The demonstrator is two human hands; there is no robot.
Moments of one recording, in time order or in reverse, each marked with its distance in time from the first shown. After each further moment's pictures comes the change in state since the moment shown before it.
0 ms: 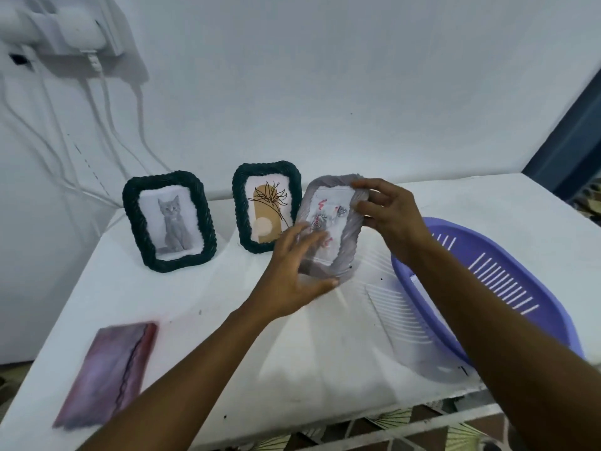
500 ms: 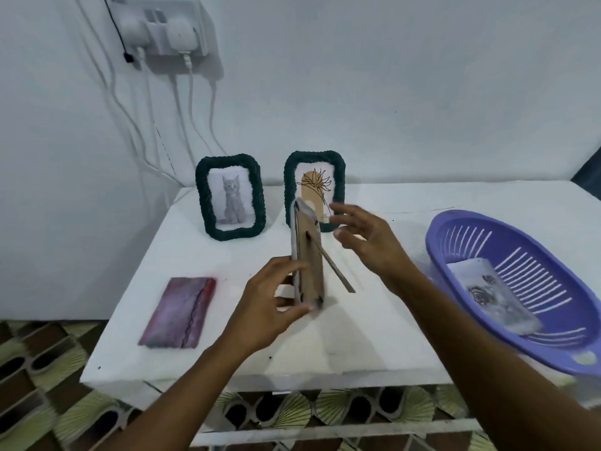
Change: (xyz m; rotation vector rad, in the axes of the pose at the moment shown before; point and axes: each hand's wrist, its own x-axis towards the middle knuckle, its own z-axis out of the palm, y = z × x) left_hand -0.141 0.002 -0.048 -0.125 0.170 -0.043; right_hand -0.086 0.012 0.081 -0.381 -0.263 -0.070
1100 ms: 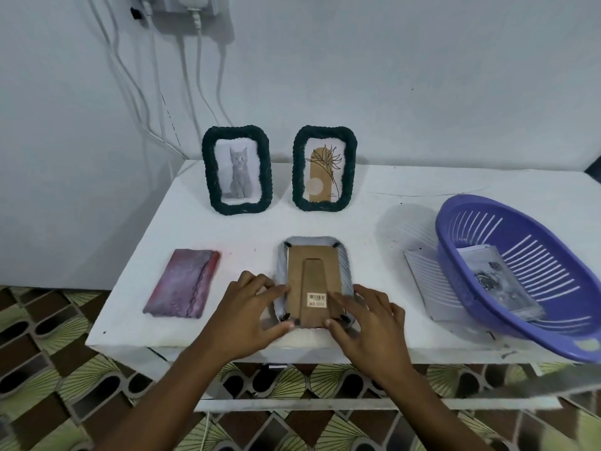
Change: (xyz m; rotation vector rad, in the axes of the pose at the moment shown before) left_hand -0.054 -0.054 -0.012 0.673 -0.155 0.026; right_hand -0.131 0.079 0.062 -0.841 0.083 -0.011
